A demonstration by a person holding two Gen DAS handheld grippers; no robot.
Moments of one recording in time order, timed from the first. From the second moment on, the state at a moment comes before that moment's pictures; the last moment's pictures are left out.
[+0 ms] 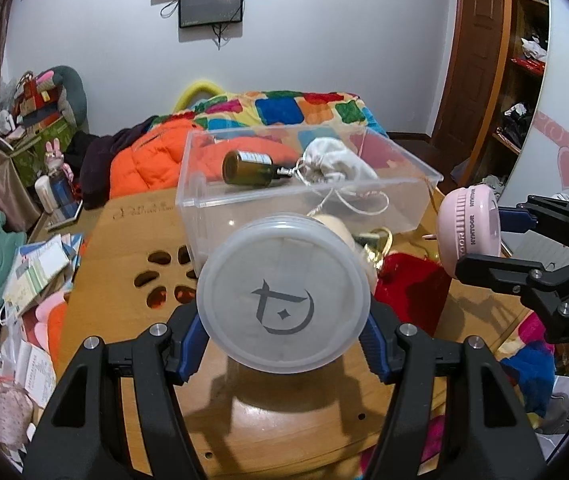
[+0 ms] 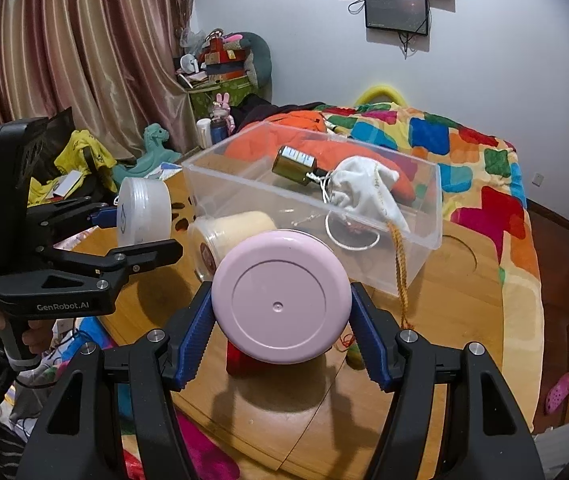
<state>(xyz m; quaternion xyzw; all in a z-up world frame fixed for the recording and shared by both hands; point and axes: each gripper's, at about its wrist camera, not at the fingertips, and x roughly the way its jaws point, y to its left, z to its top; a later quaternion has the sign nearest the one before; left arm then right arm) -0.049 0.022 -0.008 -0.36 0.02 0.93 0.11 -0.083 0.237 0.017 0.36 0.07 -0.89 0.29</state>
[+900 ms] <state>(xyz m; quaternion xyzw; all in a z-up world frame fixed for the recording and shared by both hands) -0.104 0.009 0.047 -0.30 0.02 0.95 0.11 -0.140 0.238 0.063 0.31 0.07 -0.91 0.28</state>
